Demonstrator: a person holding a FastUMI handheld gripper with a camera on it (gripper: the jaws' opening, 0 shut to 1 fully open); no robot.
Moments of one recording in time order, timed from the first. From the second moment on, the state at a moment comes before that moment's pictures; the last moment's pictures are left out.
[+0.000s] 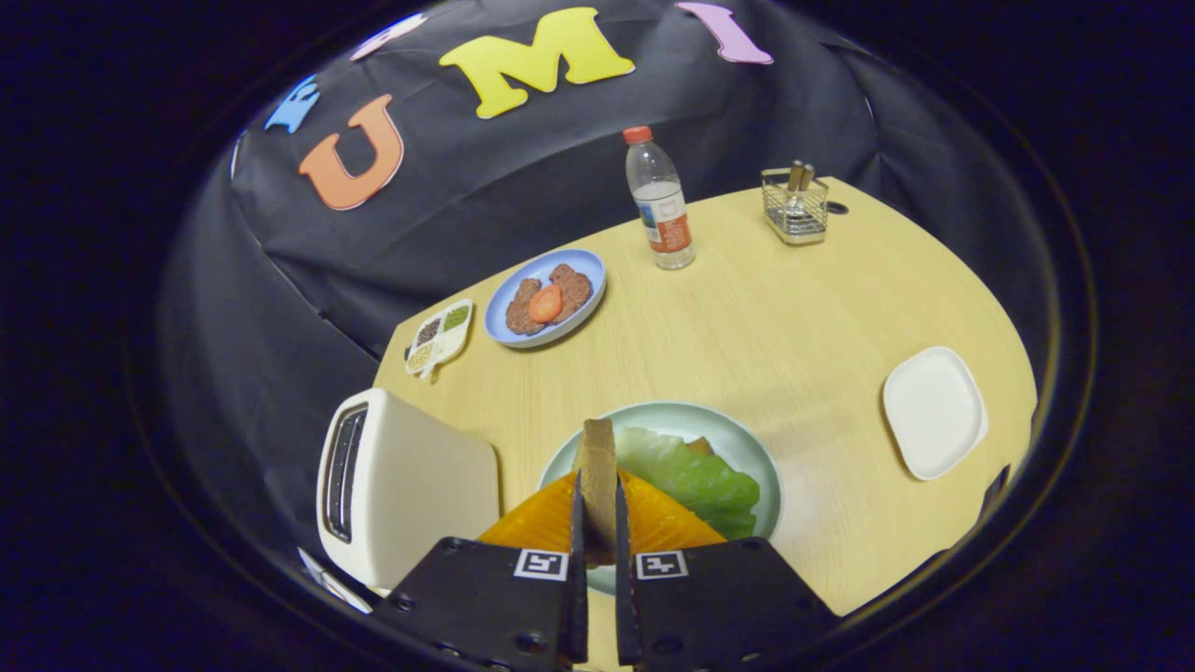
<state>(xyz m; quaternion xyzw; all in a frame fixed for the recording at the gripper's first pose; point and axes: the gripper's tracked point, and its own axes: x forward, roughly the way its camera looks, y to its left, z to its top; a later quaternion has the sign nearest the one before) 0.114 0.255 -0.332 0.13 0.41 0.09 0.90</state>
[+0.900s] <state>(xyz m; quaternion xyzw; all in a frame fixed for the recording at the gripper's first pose) 0.121 0.202 -0.361 0.06 0.41 0.05 0.91</state>
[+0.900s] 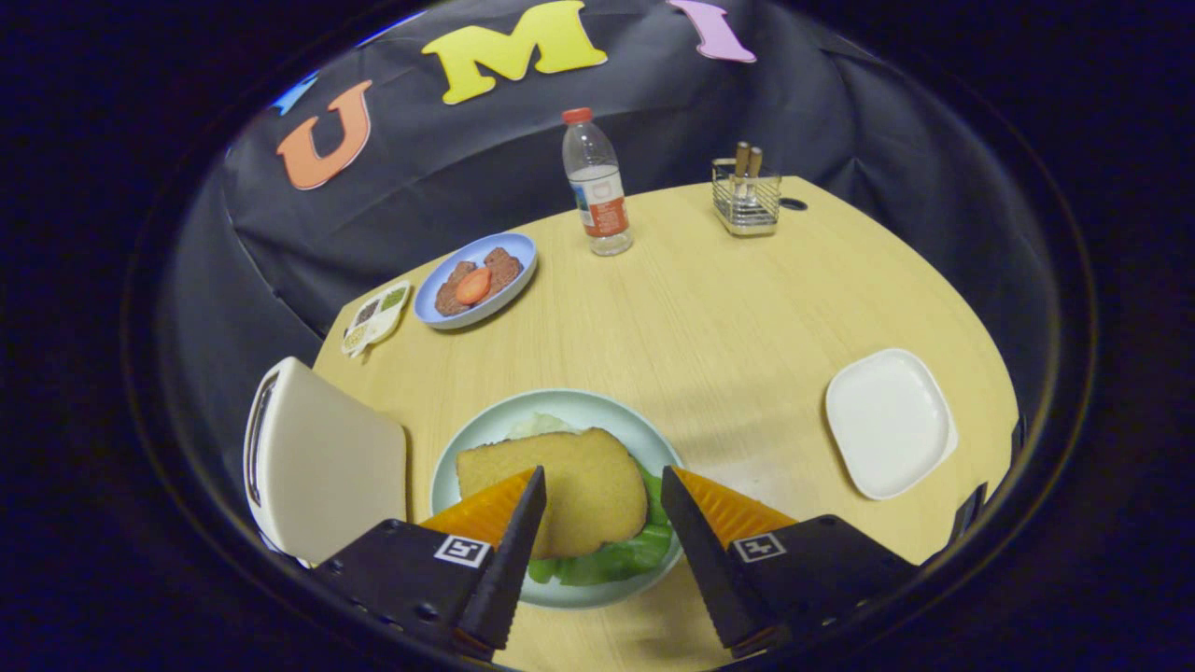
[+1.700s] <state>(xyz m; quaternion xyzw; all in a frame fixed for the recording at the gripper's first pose) 0.039 0.194 -0.121 -0.01 0.17 0.06 0.98</state>
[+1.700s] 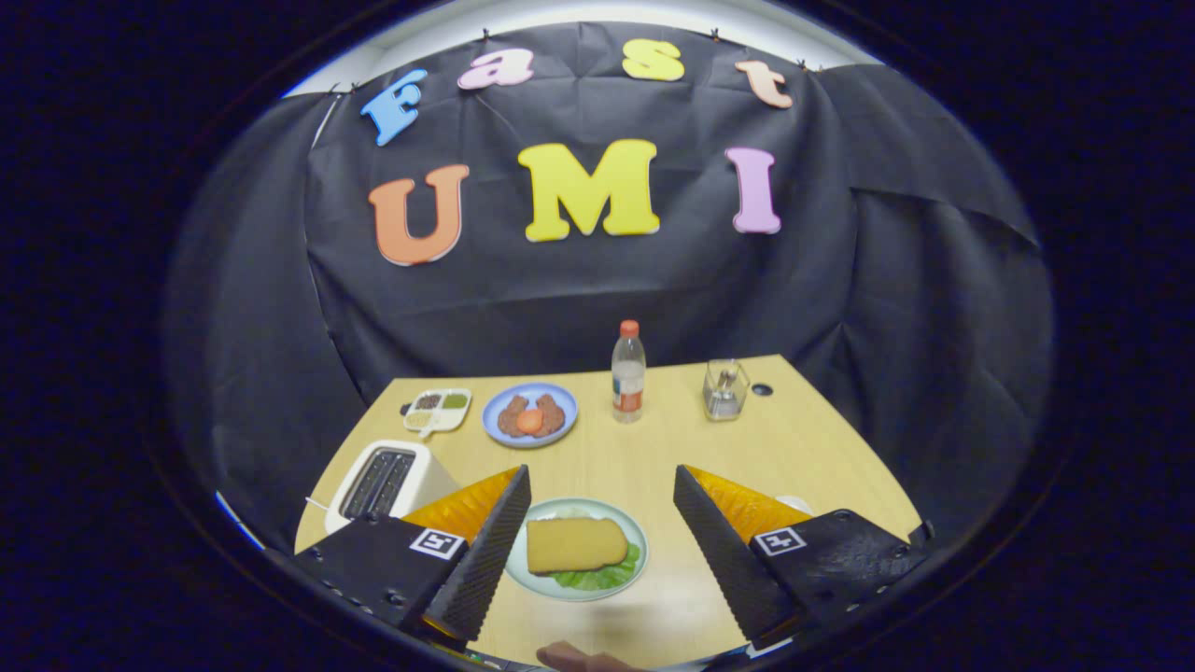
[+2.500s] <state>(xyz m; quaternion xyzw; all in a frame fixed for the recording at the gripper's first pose) -0.085 0.092 -0.007 -0.04 -0.02 0.09 1.00</state>
